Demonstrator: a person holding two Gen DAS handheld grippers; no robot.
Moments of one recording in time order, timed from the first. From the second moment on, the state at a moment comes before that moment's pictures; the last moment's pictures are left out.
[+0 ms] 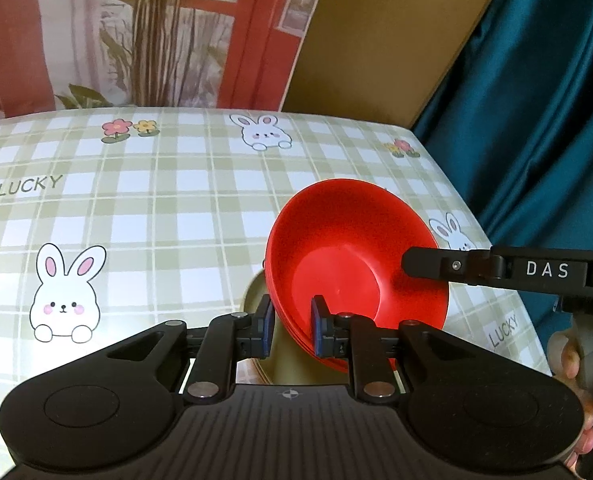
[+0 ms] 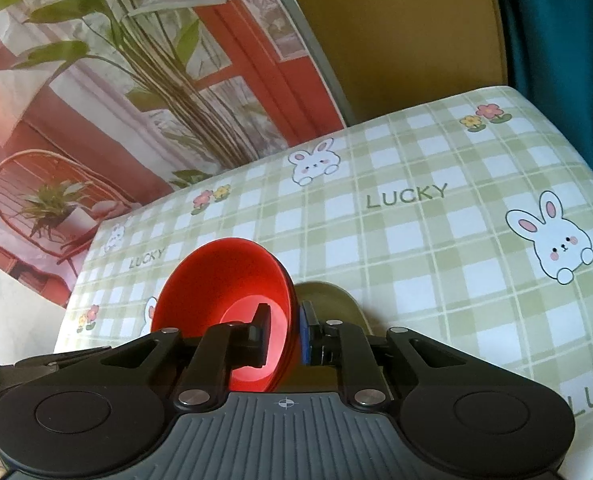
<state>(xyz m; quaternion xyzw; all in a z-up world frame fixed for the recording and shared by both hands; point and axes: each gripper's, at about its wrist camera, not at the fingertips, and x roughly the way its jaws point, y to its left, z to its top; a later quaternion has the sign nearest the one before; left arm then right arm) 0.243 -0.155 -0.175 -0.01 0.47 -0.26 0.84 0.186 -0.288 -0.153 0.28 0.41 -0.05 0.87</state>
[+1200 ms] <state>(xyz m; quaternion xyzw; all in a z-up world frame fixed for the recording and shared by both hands) 0.238 -0.168 -0.203 0.02 0.50 -0.26 0.82 0.180 -0.292 -0.190 0.29 0.46 -0.05 0.84</state>
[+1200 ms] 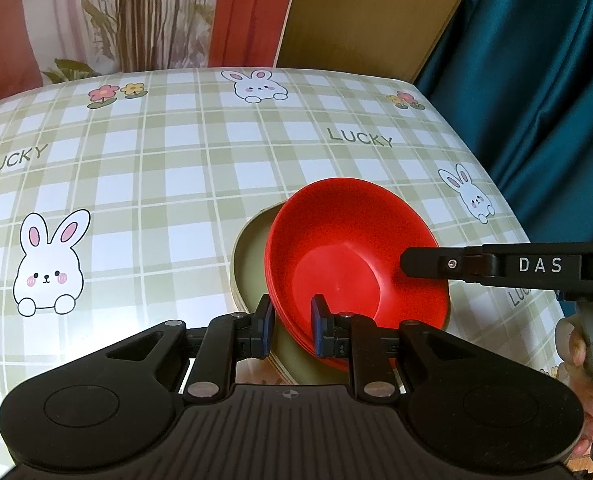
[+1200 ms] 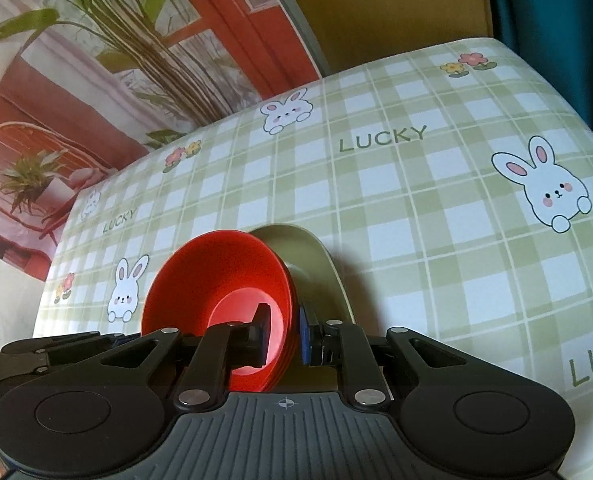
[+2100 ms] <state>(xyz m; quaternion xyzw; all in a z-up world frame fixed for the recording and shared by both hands) 0.225 -0.167 -0.179 0.04 0.46 -0.29 0.84 0.179 -0.295 -0.169 0.28 0.43 -0.06 0.86</state>
